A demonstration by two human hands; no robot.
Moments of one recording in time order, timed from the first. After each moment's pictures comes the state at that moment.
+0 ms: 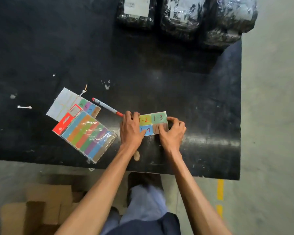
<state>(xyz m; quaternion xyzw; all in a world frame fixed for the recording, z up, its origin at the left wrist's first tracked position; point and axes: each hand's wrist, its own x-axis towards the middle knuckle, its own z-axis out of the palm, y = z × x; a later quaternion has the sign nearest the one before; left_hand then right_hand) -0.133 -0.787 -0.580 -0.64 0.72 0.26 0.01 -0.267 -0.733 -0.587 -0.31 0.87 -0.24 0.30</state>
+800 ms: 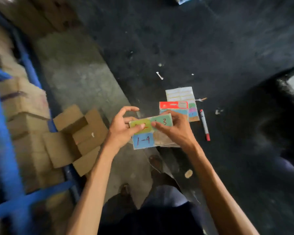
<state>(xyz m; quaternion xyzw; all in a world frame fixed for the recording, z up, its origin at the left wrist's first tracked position) 0.091 -0.685 -0.428 -0.74 0.22 0.44 -0.45 -0.074 -0.796 -0.448 -0.61 0.45 -0.13 0.64</state>
